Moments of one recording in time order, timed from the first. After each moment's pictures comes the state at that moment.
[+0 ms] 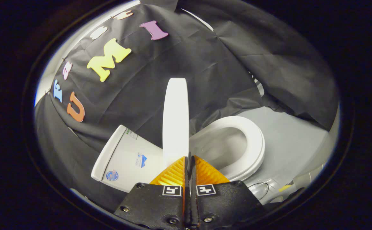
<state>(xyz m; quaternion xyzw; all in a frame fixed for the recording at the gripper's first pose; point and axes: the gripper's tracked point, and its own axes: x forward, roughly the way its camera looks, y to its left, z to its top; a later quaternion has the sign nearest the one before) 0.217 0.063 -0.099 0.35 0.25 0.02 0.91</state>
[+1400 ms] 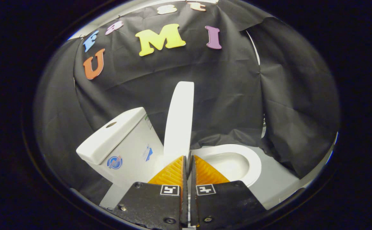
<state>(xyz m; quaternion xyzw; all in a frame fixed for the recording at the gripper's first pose) 0.216 0.171 -0.034 0.11 0.20 0.02 0.97</state>
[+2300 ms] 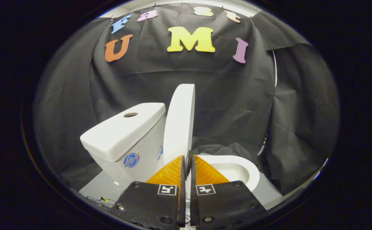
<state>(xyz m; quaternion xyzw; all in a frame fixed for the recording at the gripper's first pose) 0.214 0.248 -0.021 -0.01 0.18 0.03 0.98</state>
